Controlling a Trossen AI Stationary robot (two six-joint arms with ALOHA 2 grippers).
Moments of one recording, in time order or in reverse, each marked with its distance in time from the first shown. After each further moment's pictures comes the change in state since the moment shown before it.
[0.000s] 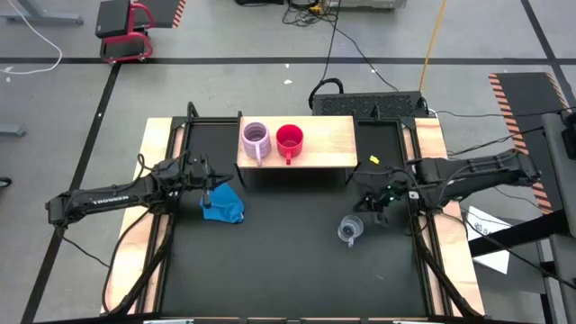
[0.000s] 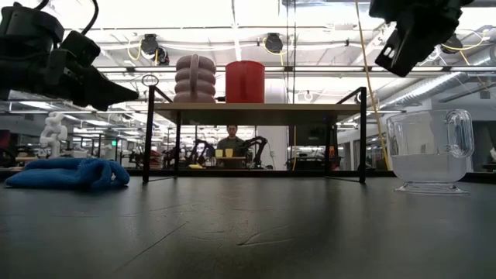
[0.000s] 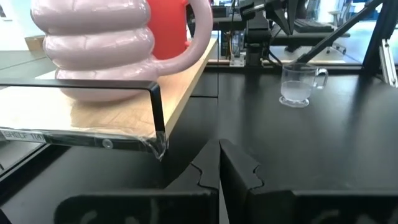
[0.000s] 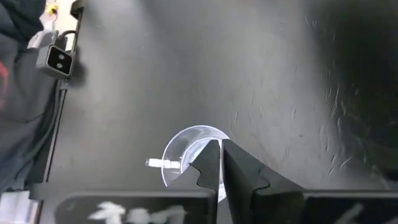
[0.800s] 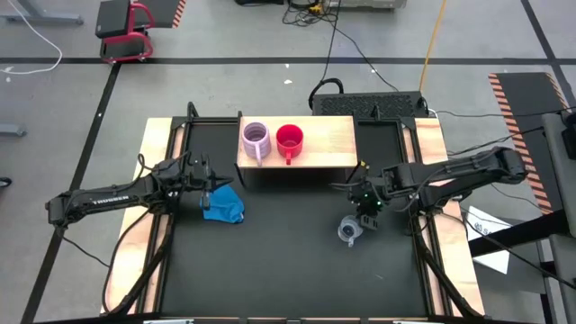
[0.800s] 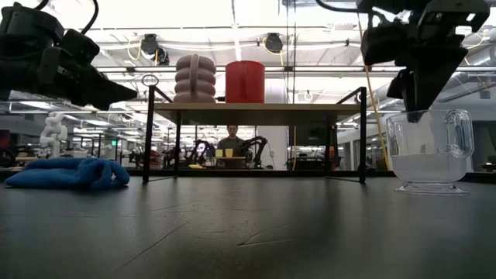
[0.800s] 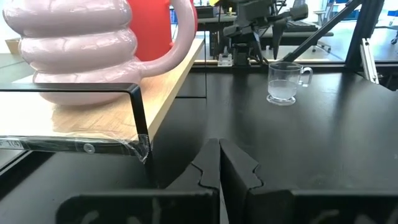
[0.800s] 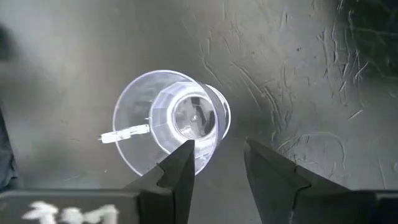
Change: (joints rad) left arm 0.000 0.000 0.000 -0.003 0.051 0.010; right arm 0.000 0.220 0.020 -0.131 0.000 0.165
